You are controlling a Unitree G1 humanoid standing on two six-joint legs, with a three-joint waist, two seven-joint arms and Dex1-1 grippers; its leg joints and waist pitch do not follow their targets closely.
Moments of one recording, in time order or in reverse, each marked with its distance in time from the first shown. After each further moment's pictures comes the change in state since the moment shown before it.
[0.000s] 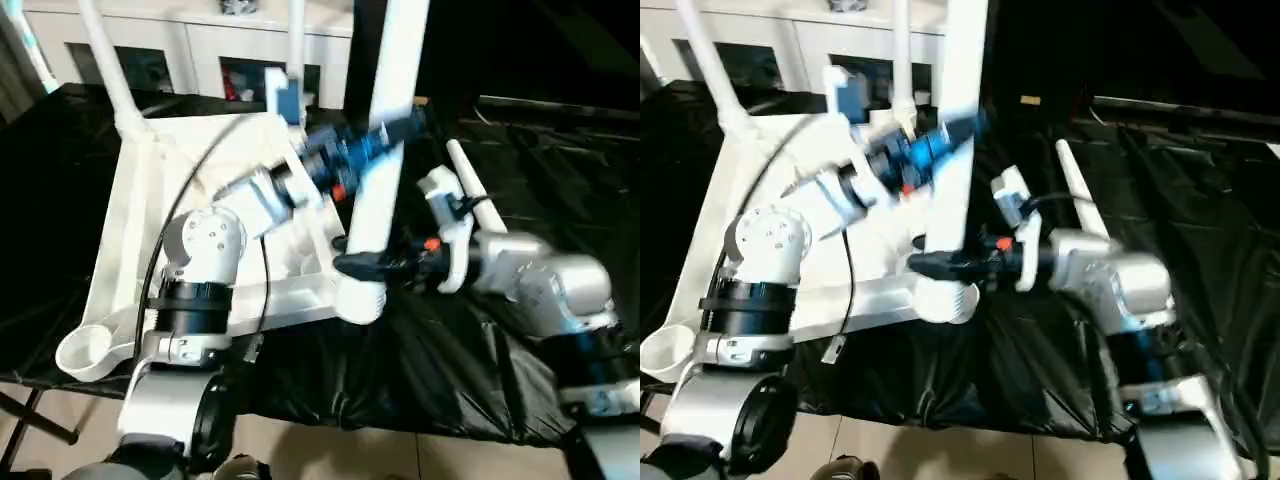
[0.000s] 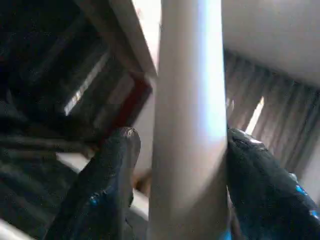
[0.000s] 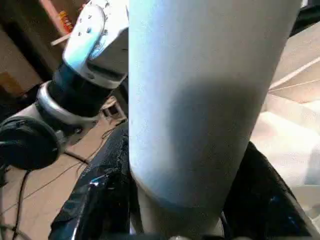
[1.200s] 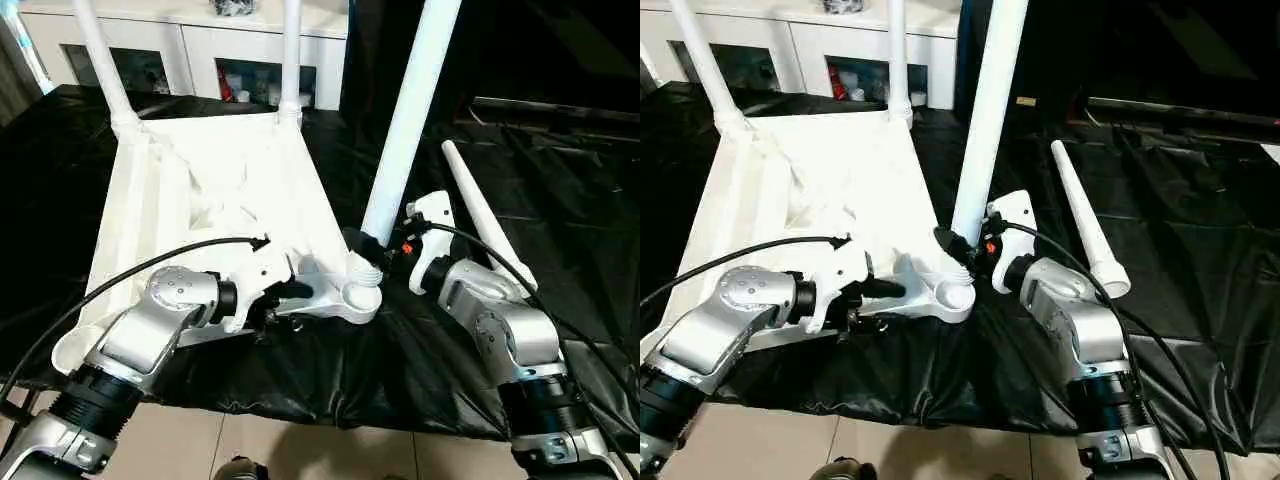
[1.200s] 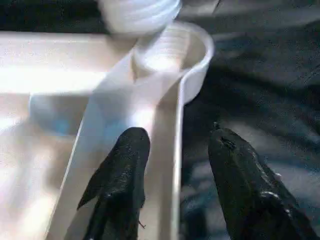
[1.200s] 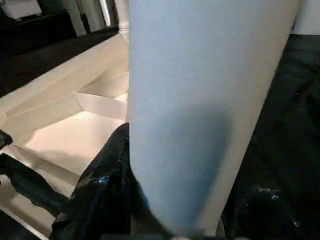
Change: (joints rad) left arm 0.411 0.540 -0.600 -0.110 0.686 -0.295 -0.235; right arm 0.157 0.188 -0.043 -0.001 -0.305 -0.292 -0.622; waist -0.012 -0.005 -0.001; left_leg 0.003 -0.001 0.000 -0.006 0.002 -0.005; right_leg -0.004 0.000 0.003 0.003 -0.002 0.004
